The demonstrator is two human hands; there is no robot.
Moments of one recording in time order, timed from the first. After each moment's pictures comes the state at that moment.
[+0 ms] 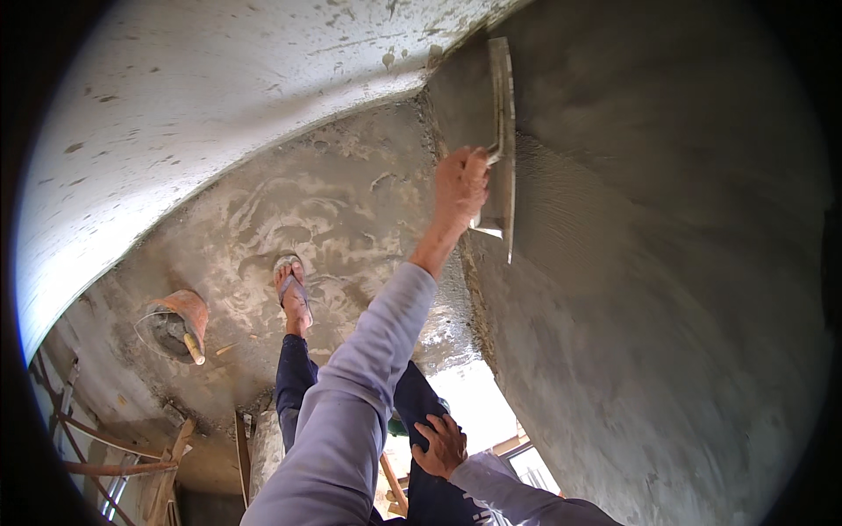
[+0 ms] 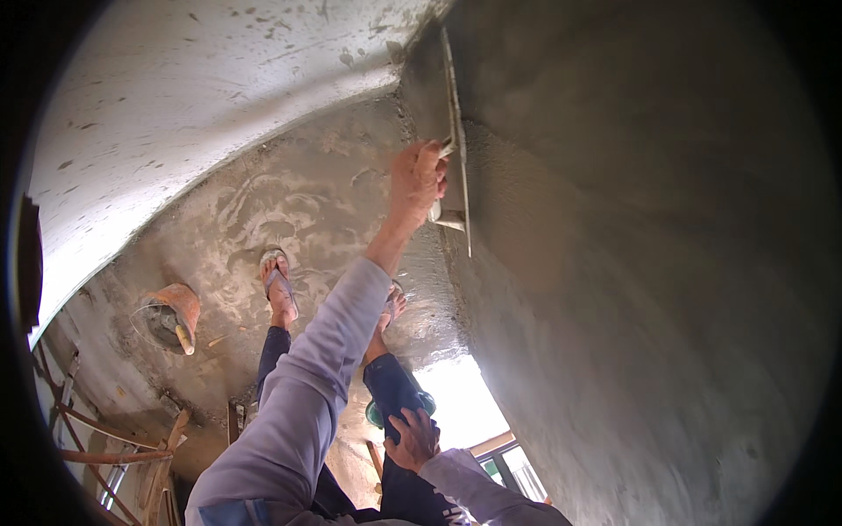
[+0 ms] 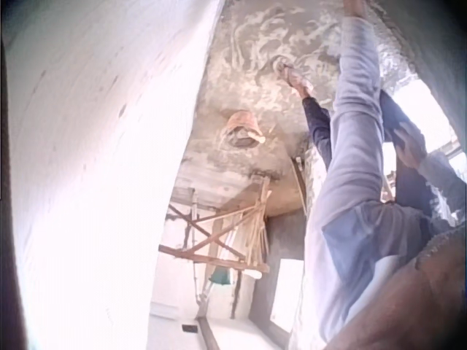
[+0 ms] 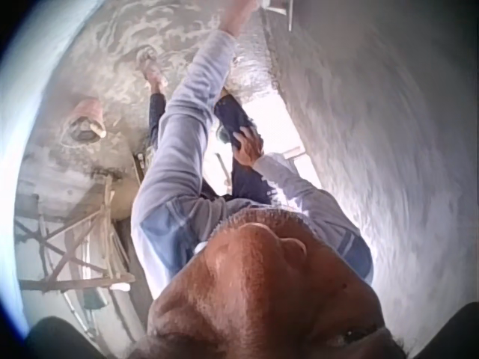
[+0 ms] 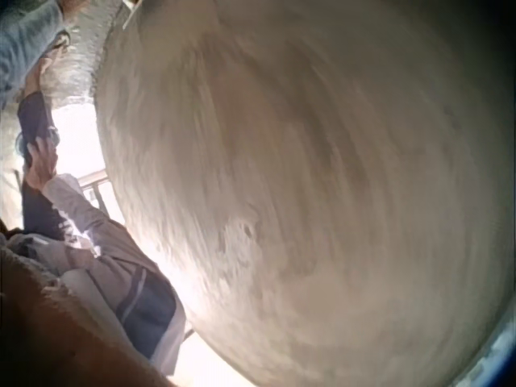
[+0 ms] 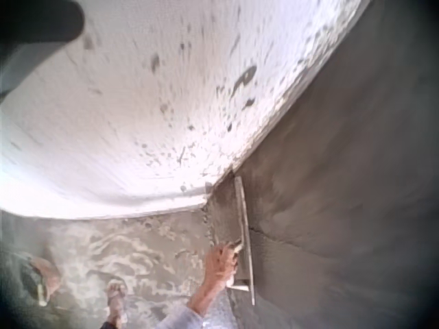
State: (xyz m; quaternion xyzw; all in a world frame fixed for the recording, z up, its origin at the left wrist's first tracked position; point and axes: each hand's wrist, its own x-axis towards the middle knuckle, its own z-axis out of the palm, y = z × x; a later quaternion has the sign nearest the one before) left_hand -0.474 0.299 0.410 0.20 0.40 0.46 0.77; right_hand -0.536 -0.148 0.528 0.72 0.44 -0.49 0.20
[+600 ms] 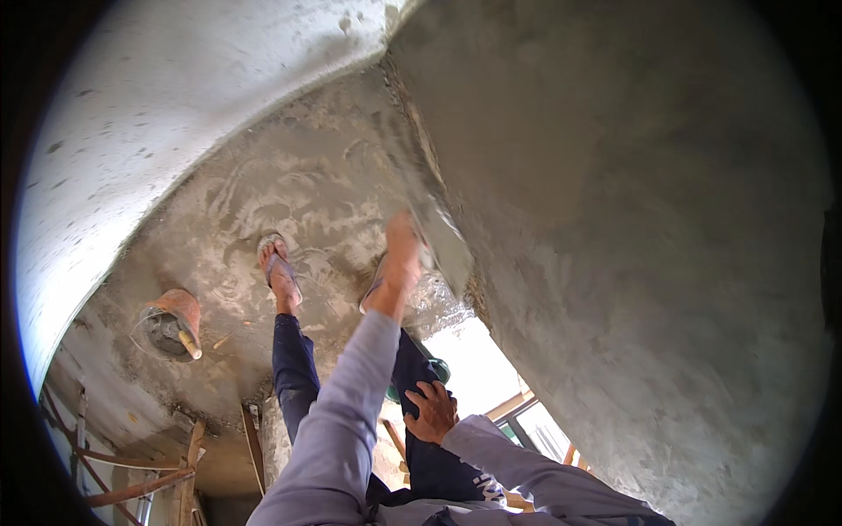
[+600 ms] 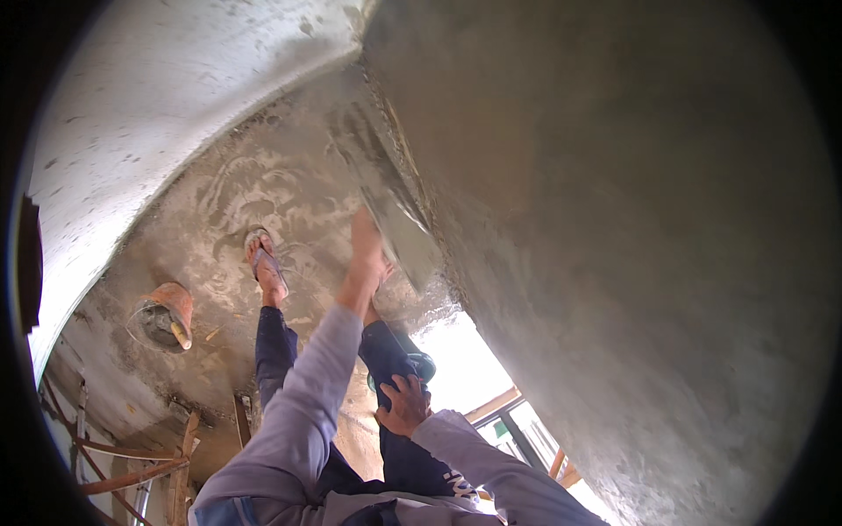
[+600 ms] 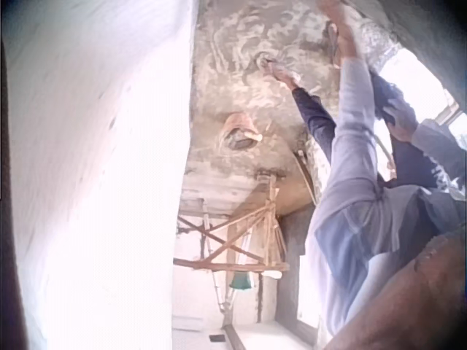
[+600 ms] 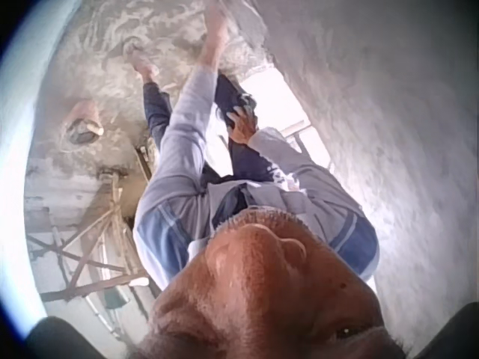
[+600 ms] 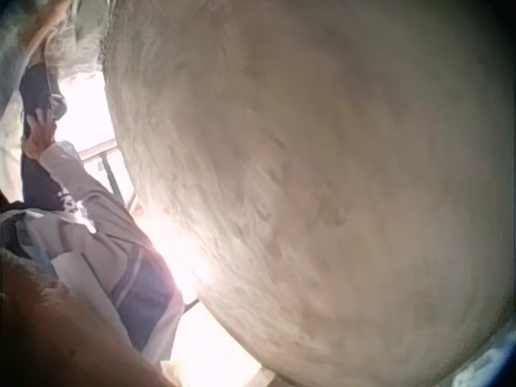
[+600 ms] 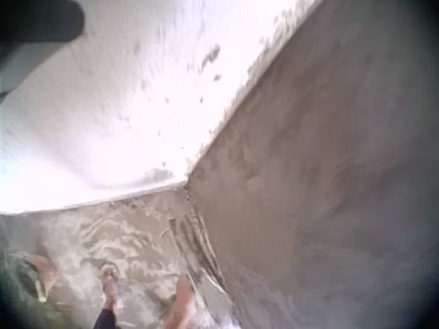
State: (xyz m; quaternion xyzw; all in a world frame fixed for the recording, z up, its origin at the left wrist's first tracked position) left_hand -0.517 0.136 0.371 0.05 0.46 0.36 0.81; right_hand -0.560 -0.150 0.535 0.72 0.42 -0.50 0.22
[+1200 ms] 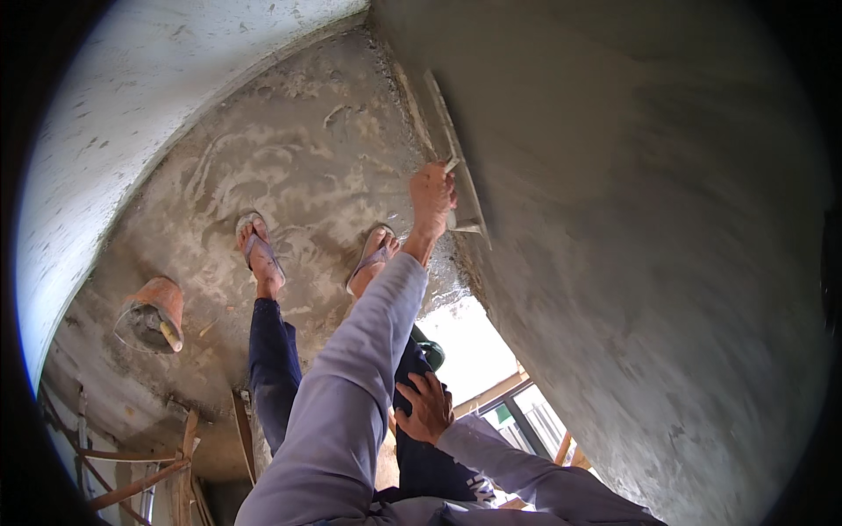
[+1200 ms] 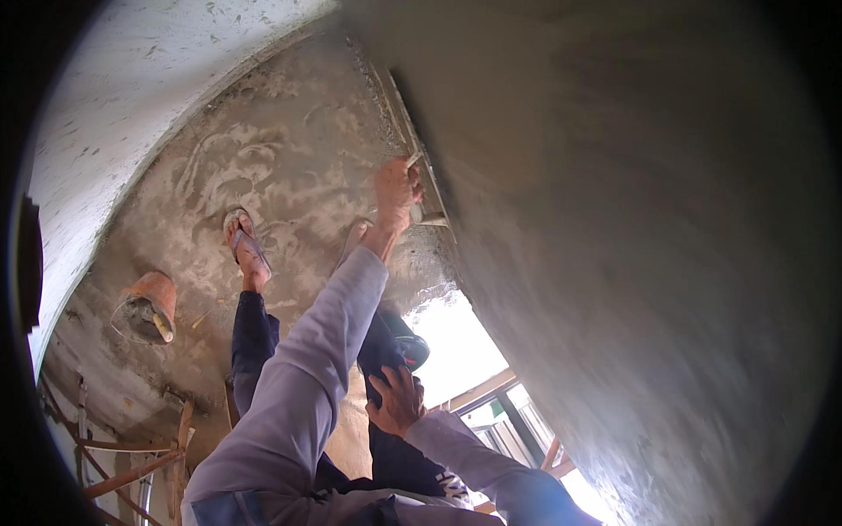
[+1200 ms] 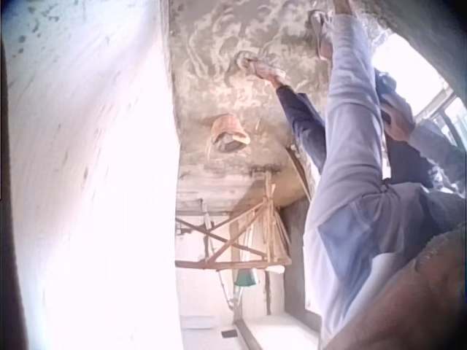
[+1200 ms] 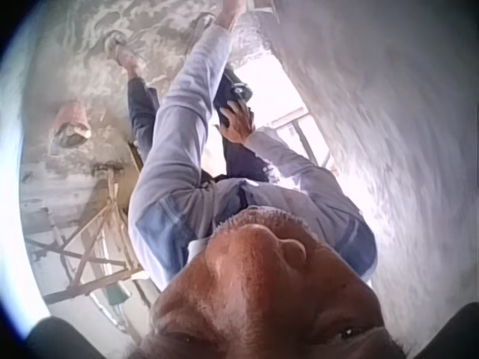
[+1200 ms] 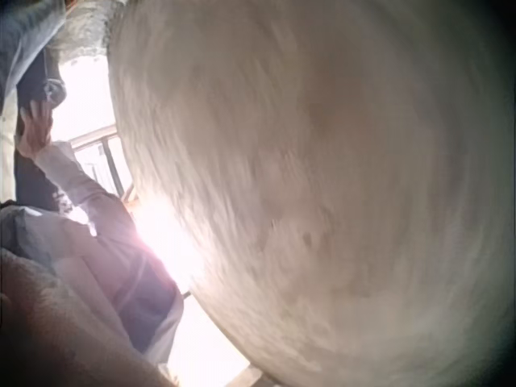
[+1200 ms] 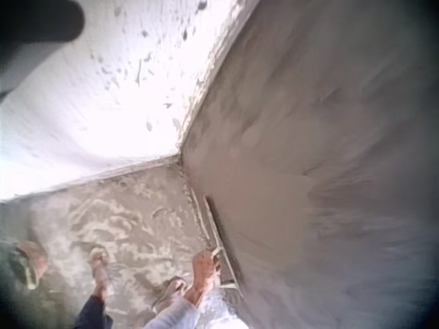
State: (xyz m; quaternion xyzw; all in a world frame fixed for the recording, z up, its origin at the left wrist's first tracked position) left_hand -0.436 0.133 0.342 0.00 0.47 0.34 0.81; right_hand -0.556 -0.160 0.536 0.73 0.42 -0.50 0.21
